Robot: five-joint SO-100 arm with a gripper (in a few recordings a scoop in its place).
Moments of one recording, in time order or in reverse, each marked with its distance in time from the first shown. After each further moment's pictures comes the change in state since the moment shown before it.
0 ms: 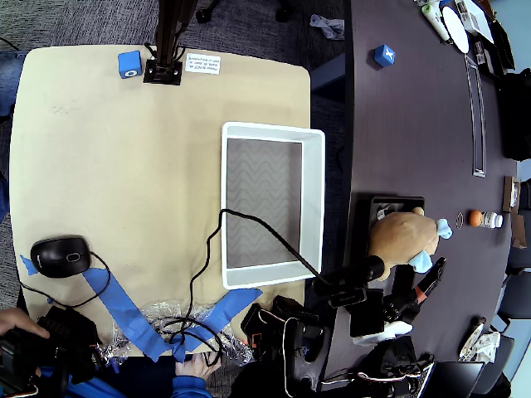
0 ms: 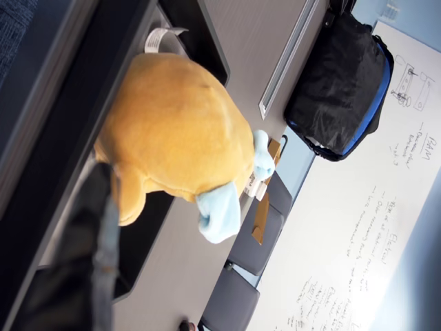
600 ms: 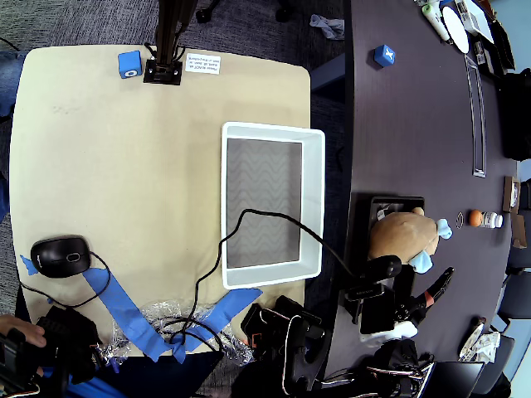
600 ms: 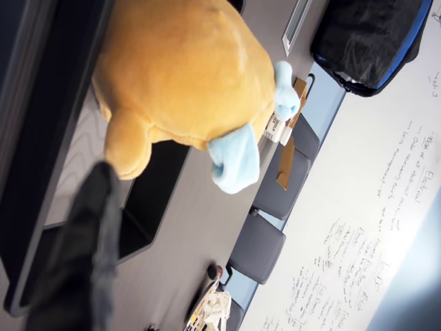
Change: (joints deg) arm 10.0 -0.5 0.0 0.0 0.0
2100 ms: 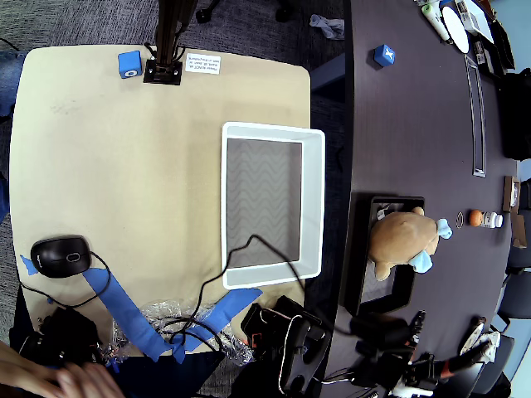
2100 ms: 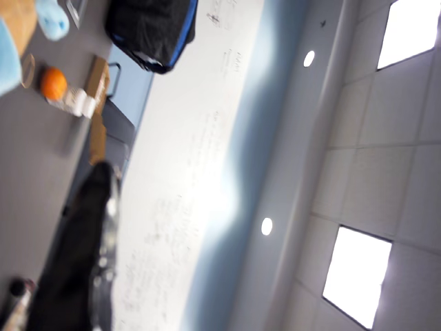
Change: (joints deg) arm 8.7 -2.7 -24.2 0.0 35.2
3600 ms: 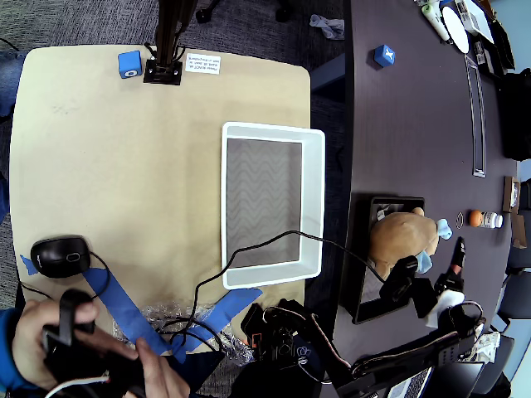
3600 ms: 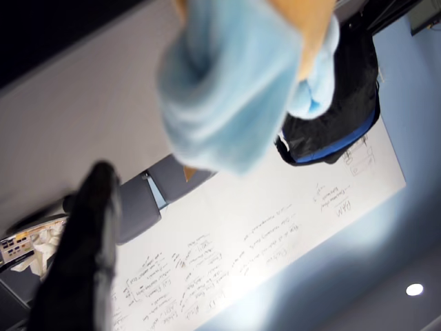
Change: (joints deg) arm 22.9 -44.0 -10.1 0.0 24.6
